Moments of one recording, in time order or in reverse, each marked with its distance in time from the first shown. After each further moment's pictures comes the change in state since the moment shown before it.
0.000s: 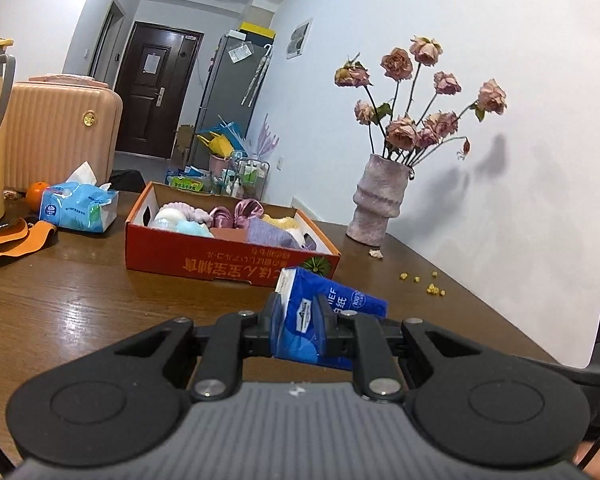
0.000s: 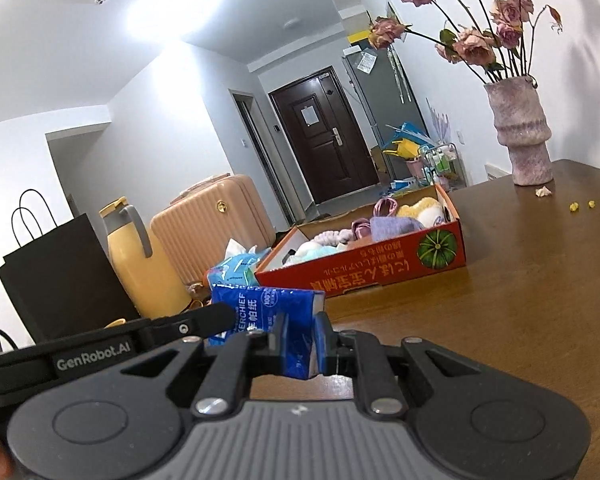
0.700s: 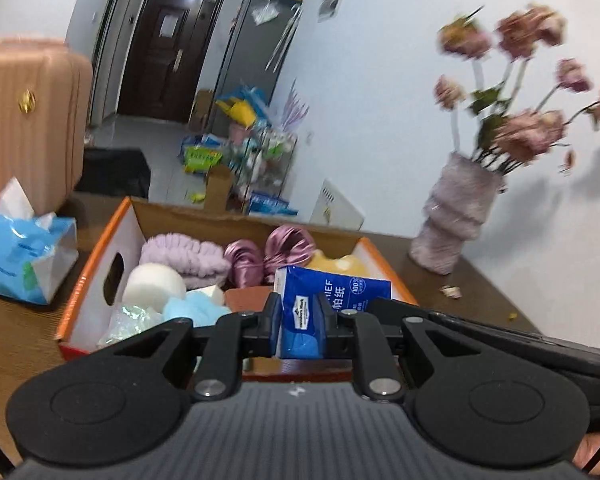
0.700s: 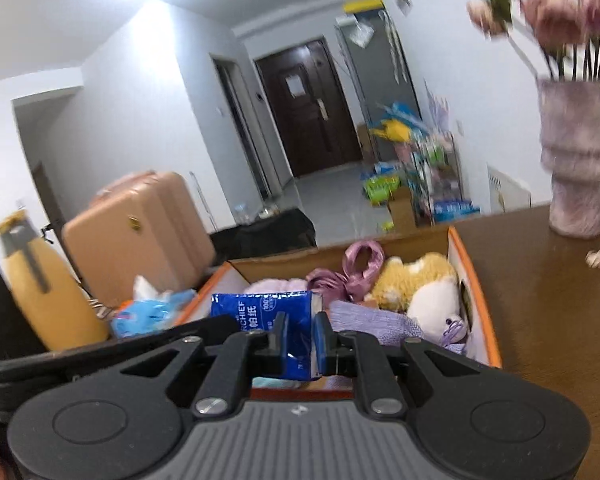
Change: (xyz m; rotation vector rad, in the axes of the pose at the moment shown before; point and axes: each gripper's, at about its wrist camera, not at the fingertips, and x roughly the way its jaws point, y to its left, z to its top) left arm 0.247 0.076 0.098 -0.048 0.134 0.064; right arm 0.236 -0.070 0.125 -0.047 0.122 -0.082
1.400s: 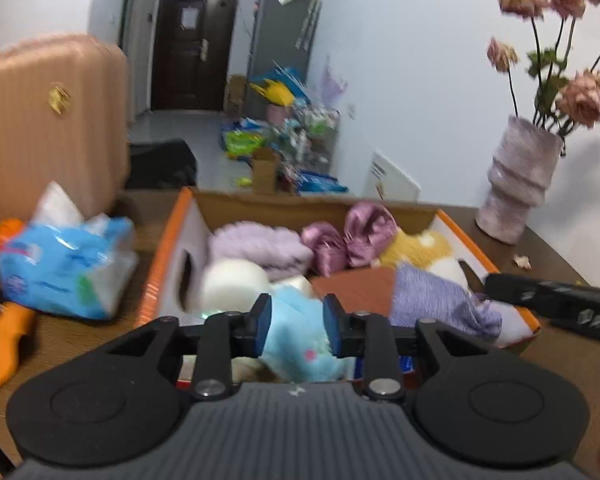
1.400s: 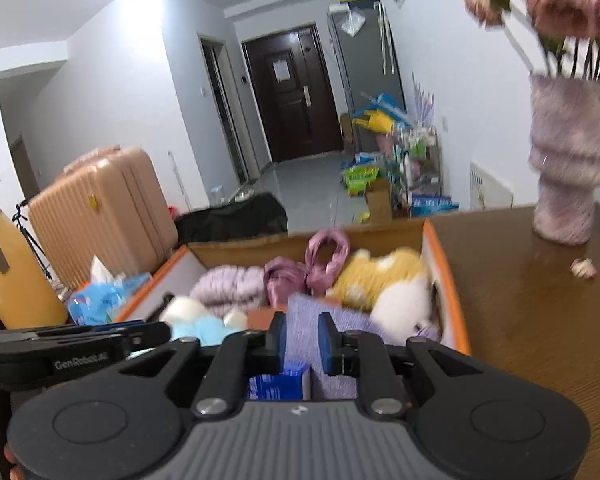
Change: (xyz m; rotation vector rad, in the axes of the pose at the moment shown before) left arm -0.001 0.033 0.009 0.091 0.041 0.165; right arm 0.004 -0.011 0.007 -0.062 0.017 -0.078
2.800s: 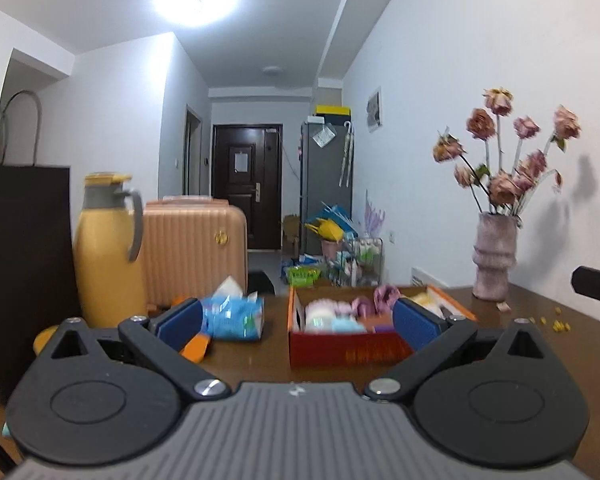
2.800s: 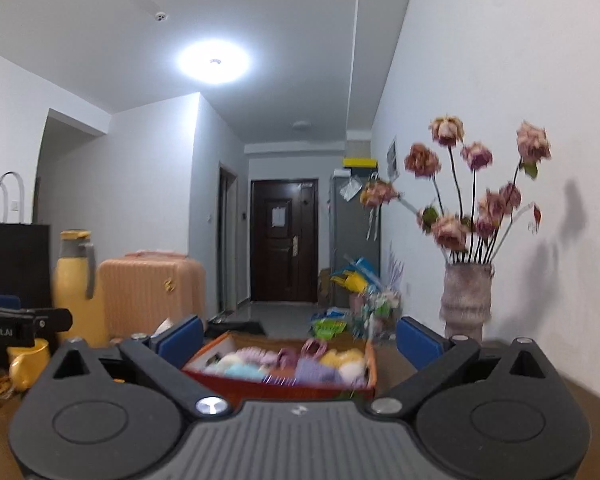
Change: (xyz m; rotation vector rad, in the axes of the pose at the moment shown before) left arm -0.314 -0.014 -0.145 0.067 -0.426 0.176; right arm -0.292 0.083 -0.135 -0.209 -0.459 -0.100
